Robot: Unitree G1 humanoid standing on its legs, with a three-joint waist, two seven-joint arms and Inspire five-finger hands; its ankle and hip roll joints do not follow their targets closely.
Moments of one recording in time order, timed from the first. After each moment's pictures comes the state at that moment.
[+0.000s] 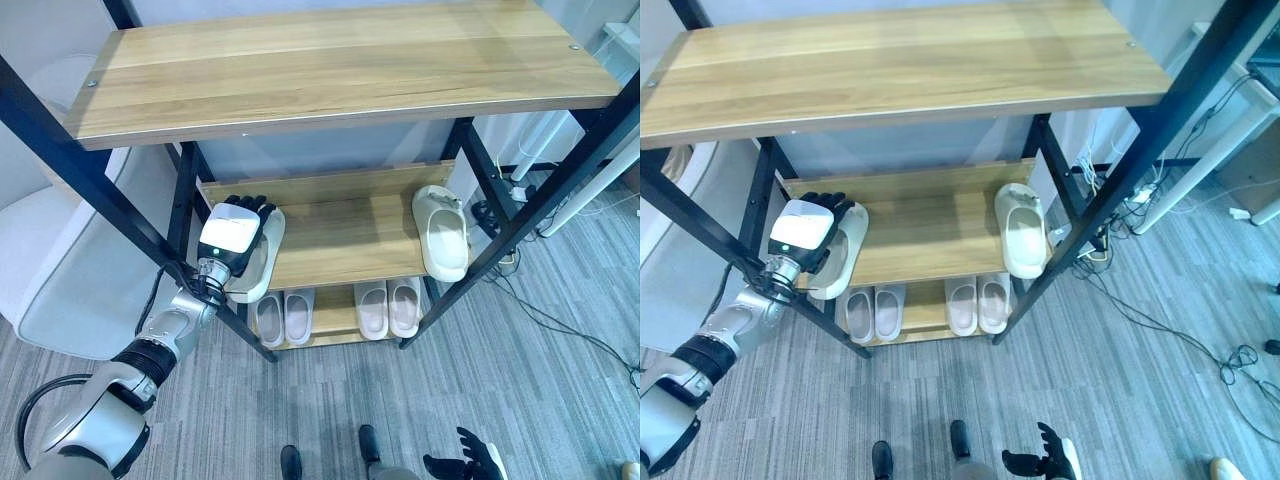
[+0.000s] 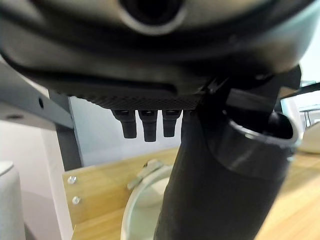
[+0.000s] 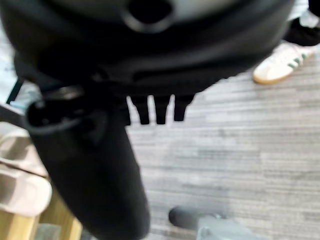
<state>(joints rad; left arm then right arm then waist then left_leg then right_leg) -0.69 0.65 -0.65 0.71 0.82 0.00 0.49 0.12 -0.29 0.21 1.04 0.12 -0.23 -0.29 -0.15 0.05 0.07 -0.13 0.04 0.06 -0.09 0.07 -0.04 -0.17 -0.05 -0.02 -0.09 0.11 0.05</state>
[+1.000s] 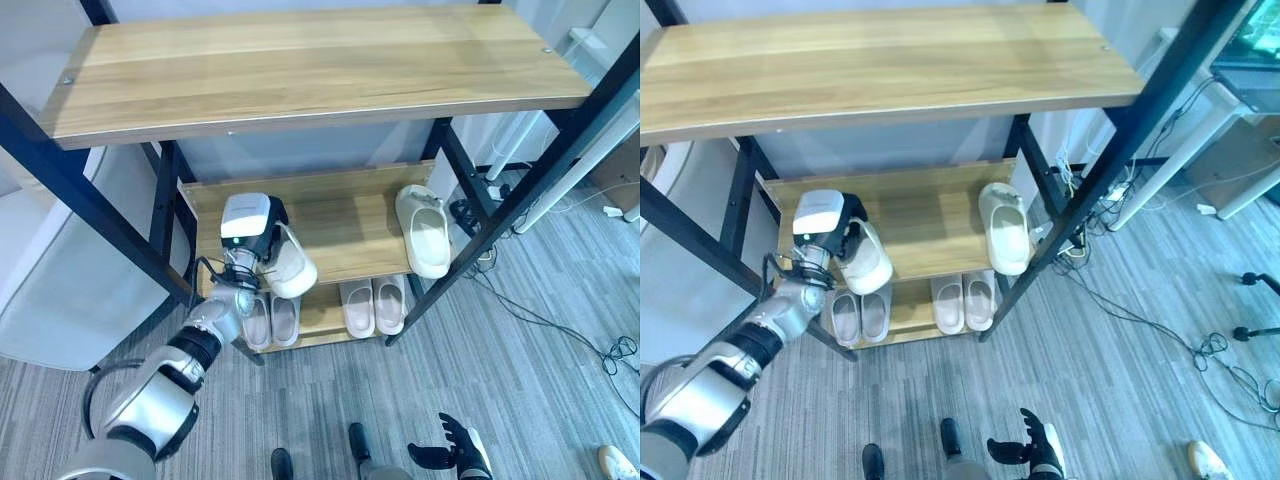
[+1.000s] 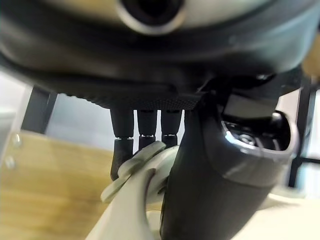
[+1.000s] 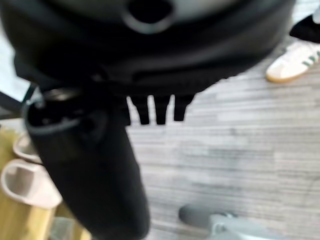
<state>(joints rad) -0.70 0.42 -0.56 0.71 0.53 0.02 0.54 0.08 -0.27 0.29 1.00 0.12 -0.22 -0.31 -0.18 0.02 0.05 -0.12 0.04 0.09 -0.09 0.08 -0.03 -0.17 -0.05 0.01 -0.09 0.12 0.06</state>
